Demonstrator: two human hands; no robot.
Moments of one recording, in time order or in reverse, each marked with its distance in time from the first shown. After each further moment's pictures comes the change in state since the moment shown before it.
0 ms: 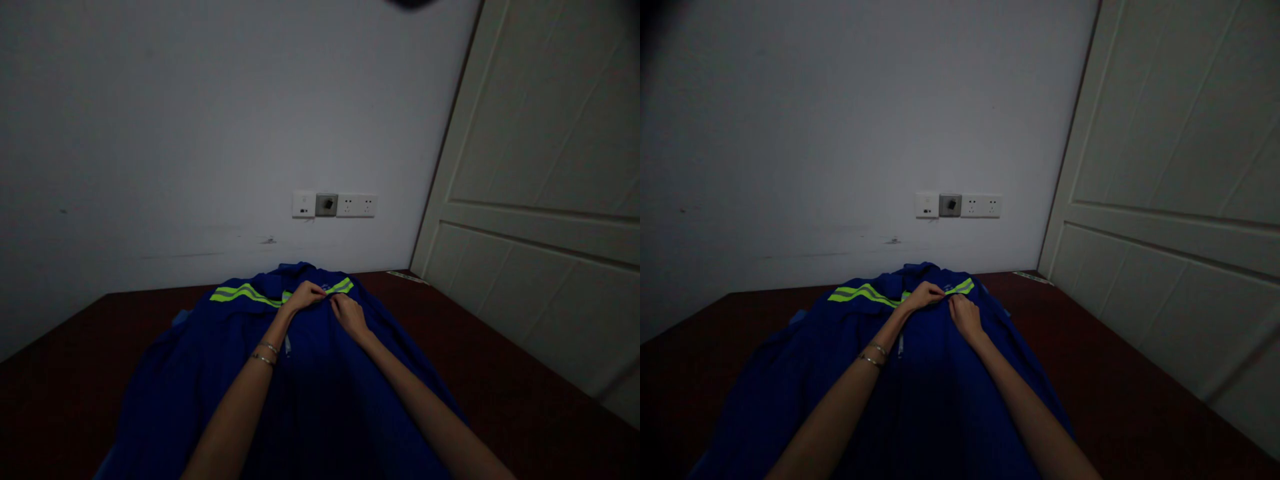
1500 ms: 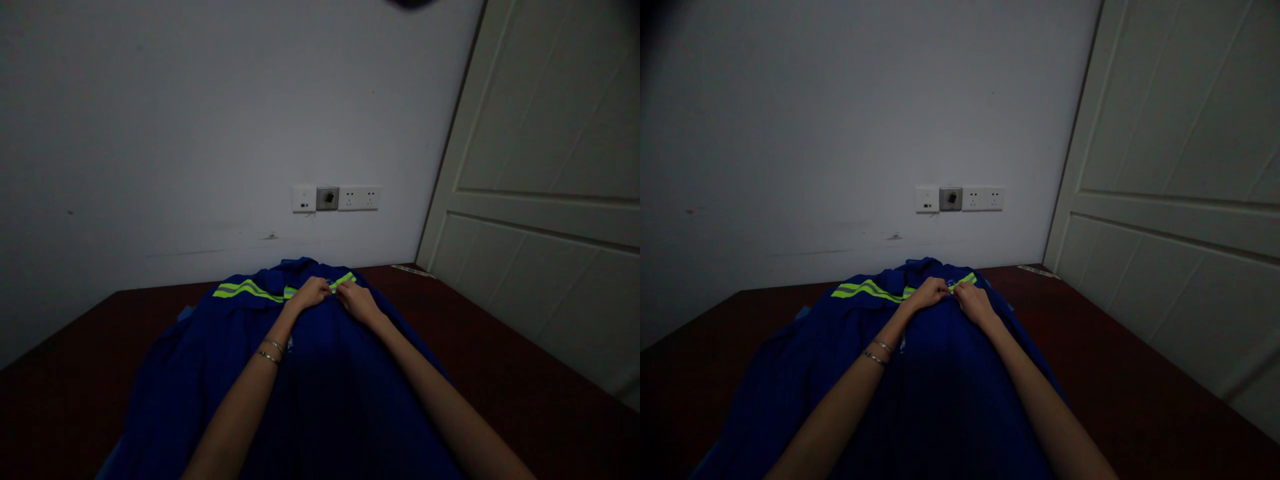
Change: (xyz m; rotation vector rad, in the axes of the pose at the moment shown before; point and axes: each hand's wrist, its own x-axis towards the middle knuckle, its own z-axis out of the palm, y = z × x) left_hand -0.005 0.027 0.003 0.450 -0.069 0.224; right_hand 0.013 0.020 -0.026 -0.134 -0.085 -0.263
